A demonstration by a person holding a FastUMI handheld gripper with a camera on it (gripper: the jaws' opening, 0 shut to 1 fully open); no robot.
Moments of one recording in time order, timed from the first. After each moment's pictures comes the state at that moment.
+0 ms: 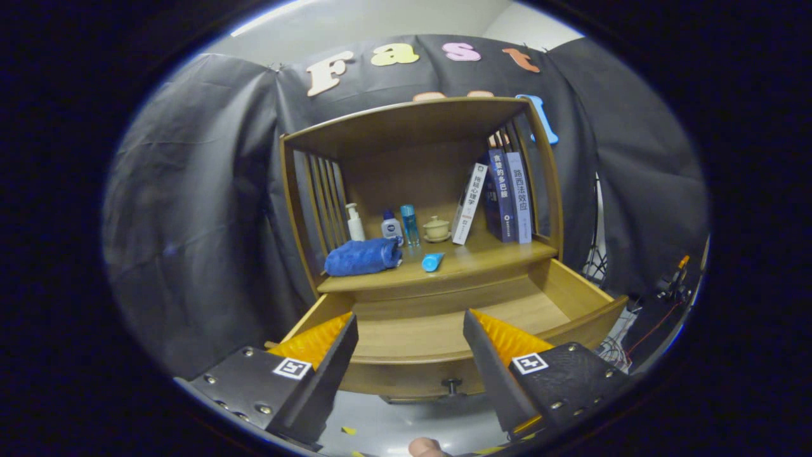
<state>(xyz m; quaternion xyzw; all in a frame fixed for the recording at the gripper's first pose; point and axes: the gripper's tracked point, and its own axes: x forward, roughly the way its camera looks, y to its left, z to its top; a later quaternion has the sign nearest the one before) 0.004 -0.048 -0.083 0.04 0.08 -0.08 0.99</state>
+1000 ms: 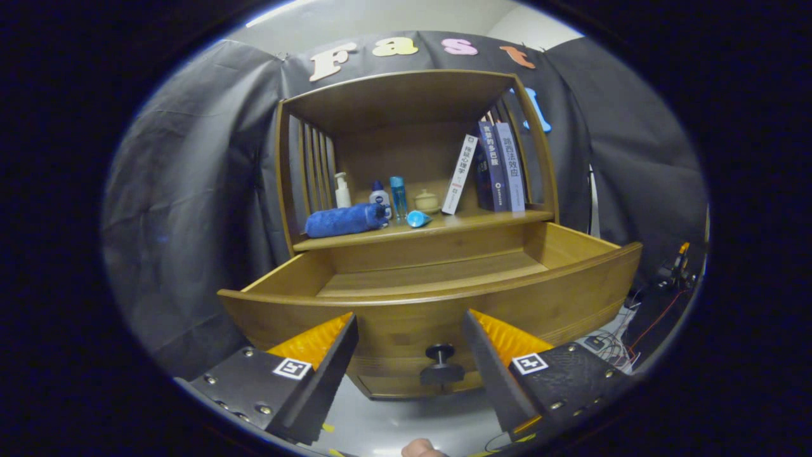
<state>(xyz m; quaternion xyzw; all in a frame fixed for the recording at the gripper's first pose) 0.021 -0.075 -0.188 0.02 0.08 -0.10 0.99</state>
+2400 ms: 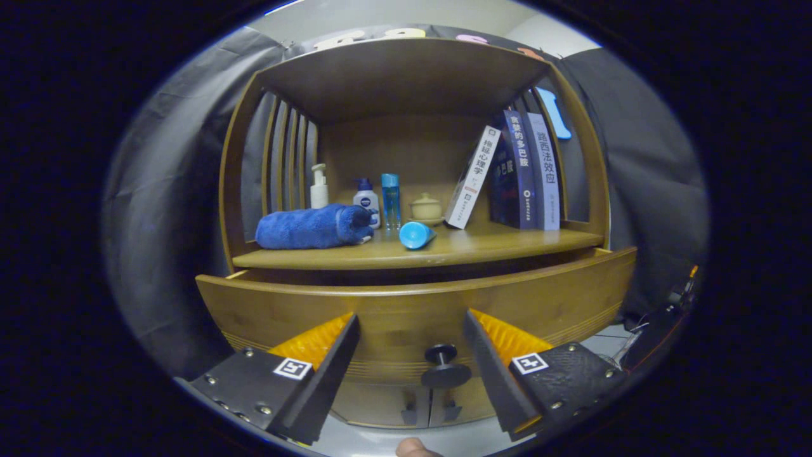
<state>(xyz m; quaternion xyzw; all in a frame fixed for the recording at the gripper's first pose) 0.189 -0.112 -0.196 -0.02 0.06 -0.11 0.99</state>
